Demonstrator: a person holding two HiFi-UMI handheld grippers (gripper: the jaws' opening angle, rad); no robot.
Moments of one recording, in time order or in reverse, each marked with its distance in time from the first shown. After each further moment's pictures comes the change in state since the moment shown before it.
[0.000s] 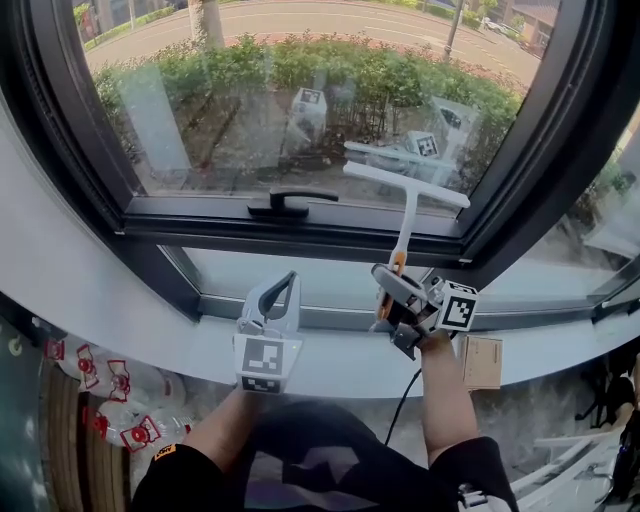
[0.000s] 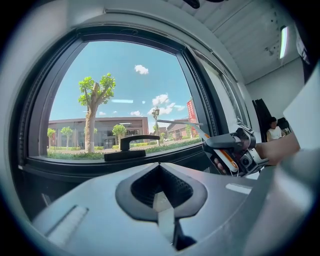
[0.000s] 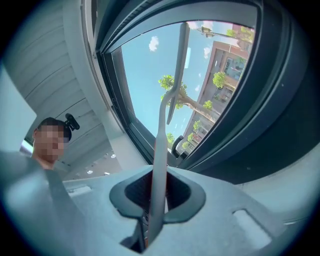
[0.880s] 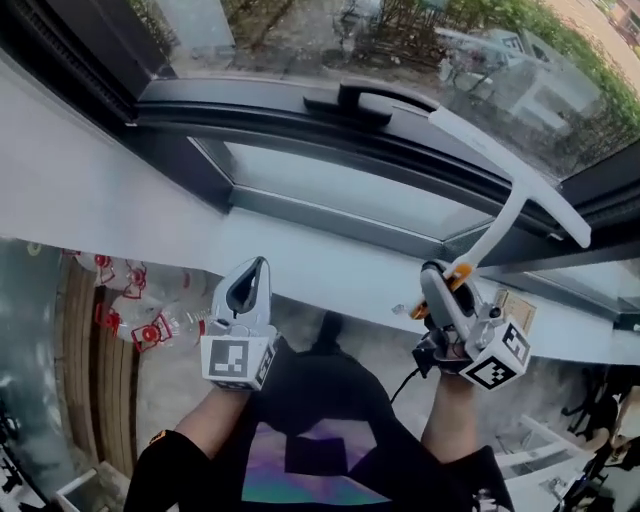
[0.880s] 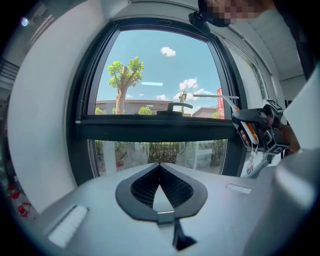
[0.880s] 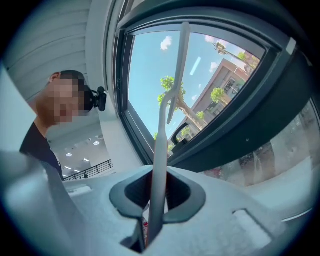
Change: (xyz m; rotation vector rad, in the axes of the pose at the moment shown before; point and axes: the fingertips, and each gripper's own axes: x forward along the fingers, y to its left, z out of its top) left arm -0.122 0.061 -0.098 -0.193 0.173 0.283; right arm 0.001 0.050 -0.058 -0.211 -0.005 -0.205
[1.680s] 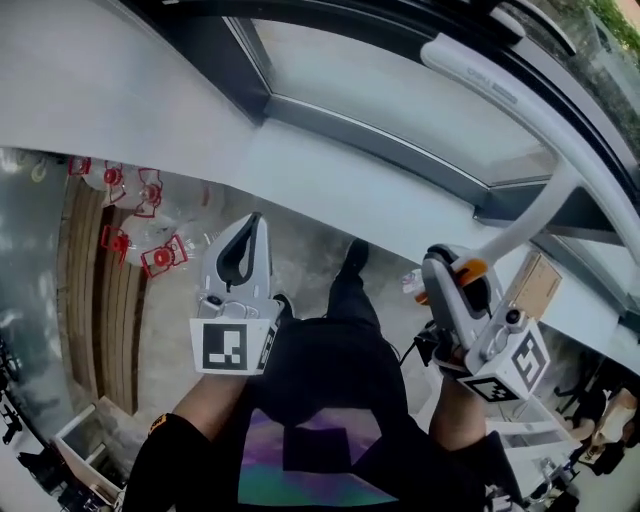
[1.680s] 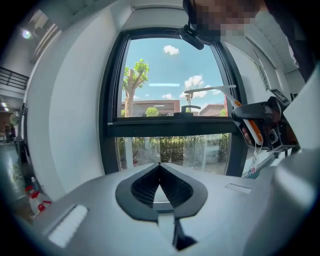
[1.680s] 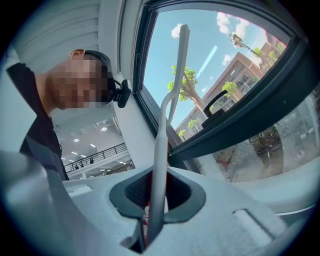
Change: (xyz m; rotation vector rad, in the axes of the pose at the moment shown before) left arm -0.087 0.063 -0.030 0.019 0.029 0.108; right arm 0.043 0.089 -0.092 -0.092 0.128 0.036
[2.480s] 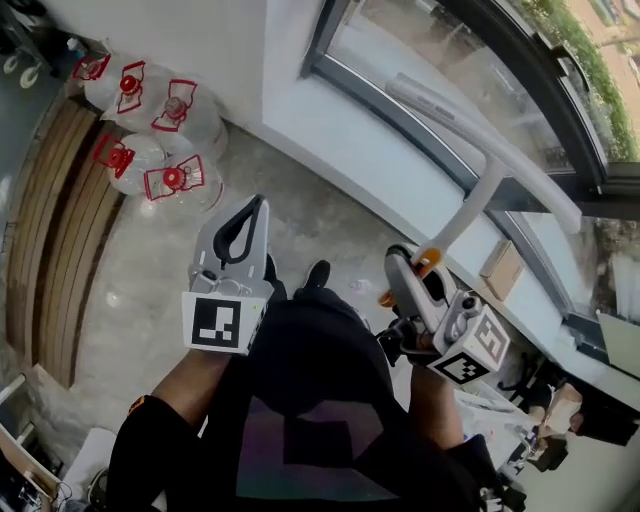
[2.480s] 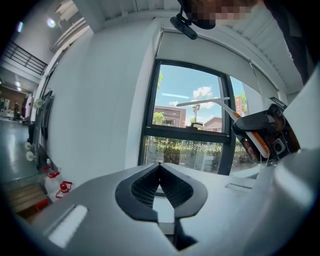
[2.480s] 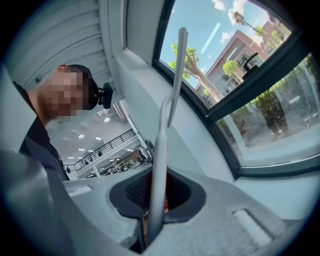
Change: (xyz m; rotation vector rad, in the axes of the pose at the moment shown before) left arm -0.260 0.136 -0.067 -0.167 -0.077 0.012; right arm 0.040 0.278 -0.166 0.082 0.211 0.049
